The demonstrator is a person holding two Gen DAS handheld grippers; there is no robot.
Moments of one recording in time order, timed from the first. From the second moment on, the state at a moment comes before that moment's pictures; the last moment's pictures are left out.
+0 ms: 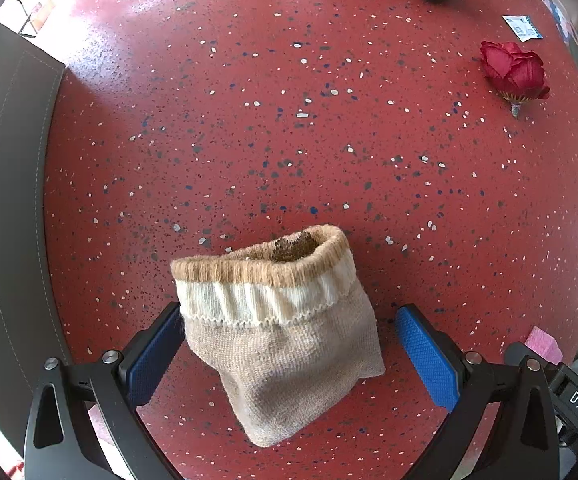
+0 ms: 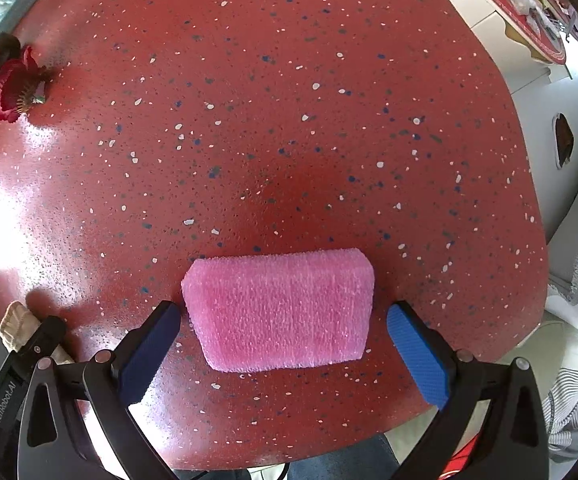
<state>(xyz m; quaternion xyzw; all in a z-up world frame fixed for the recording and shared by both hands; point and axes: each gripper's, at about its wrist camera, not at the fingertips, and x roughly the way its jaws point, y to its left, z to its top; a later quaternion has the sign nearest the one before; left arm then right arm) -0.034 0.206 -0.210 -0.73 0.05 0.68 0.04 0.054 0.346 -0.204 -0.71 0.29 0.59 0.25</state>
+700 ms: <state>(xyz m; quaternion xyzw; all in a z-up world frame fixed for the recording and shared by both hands) -0.033 0.207 -0.210 -0.72 0.04 0.69 0.04 0.061 0.338 -0.200 -0.70 0.29 0.60 0.25</state>
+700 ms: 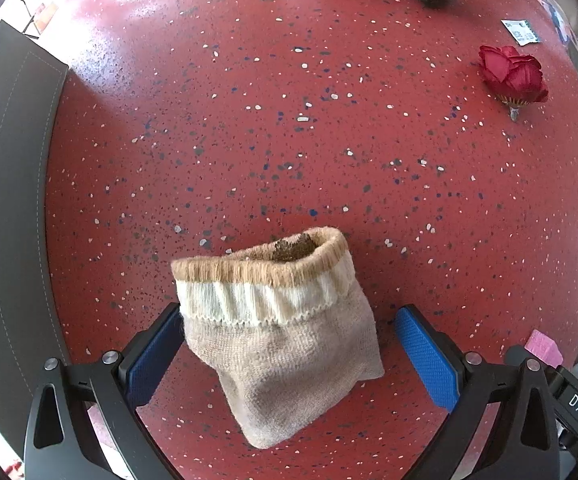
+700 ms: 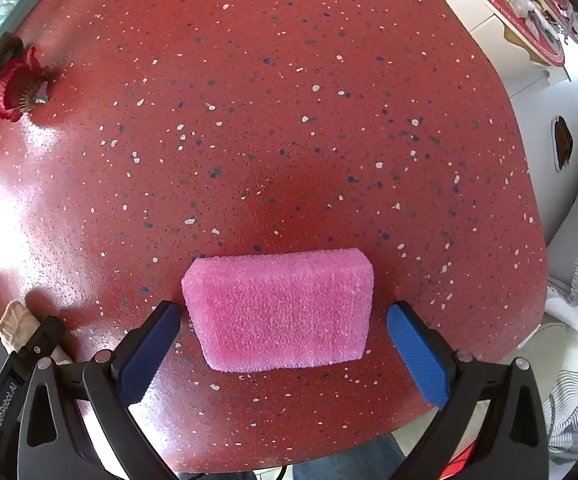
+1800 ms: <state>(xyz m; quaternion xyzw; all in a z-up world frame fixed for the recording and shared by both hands) -0.023 0.169 -0.158 -0.74 0.03 0.66 0.11 0.065 0.365 -0.172 -0.74 0.31 0.58 0.14</state>
